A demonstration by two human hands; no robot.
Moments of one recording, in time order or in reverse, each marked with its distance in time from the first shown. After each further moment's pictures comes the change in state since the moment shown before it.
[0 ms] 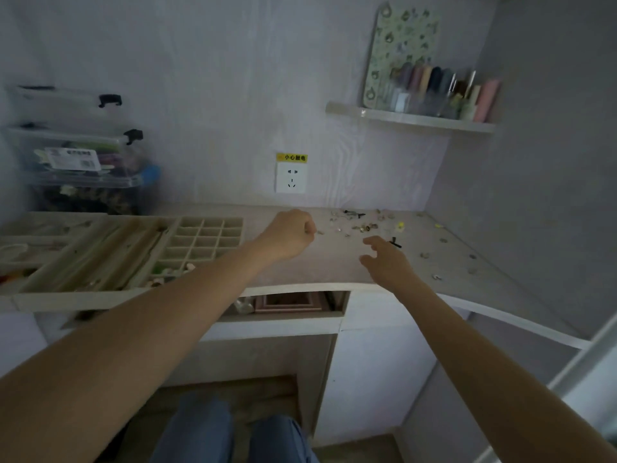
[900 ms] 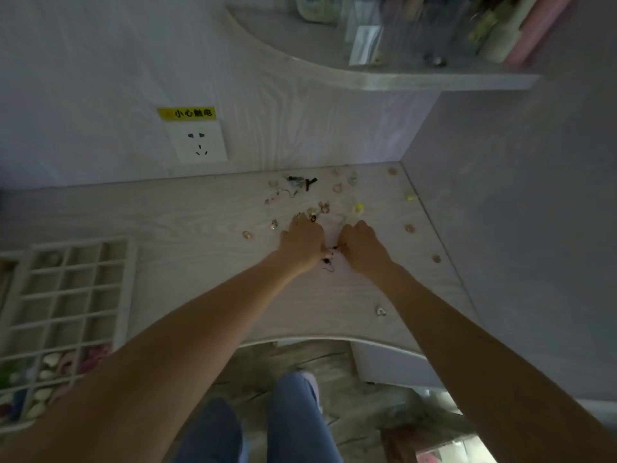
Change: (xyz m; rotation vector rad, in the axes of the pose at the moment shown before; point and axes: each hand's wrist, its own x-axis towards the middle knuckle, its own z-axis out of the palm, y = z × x) left_hand 0.208 0.060 0.136 0.085 -0.567 -0.276; right_hand 0.187 0.100 -0.040 -0.459 -0.408 0.072
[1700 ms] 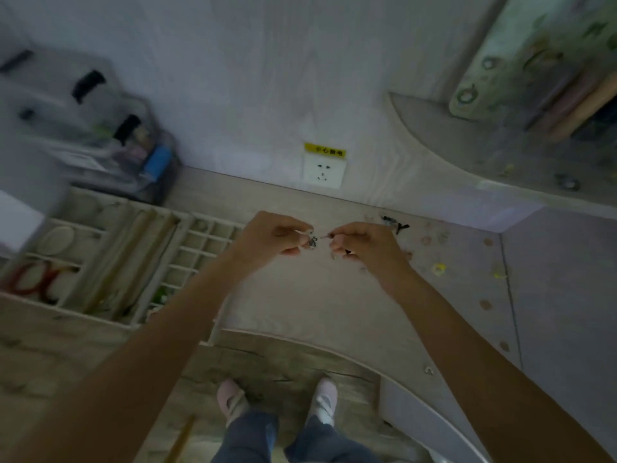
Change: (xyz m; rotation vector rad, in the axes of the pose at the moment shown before) left_hand -0.148 -0.105 -0.128 -1.003 0.394 -0.207; right_hand -0.028 -0.140 -0.100 1.086 -0.310 -0.270
